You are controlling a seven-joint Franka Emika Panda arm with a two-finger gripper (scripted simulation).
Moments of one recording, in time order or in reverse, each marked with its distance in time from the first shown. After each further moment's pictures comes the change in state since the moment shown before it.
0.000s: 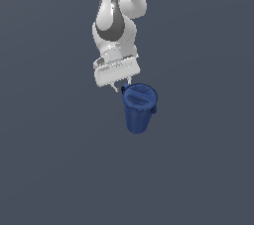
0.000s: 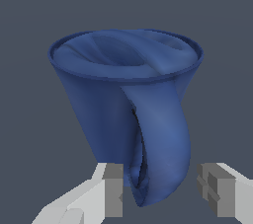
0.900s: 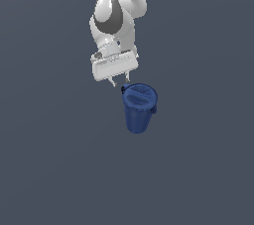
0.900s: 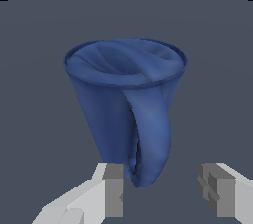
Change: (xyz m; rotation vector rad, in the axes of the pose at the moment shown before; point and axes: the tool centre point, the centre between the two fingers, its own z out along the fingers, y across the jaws) arm 0.001 0.000 -0.025 0.001 0.001 0.003
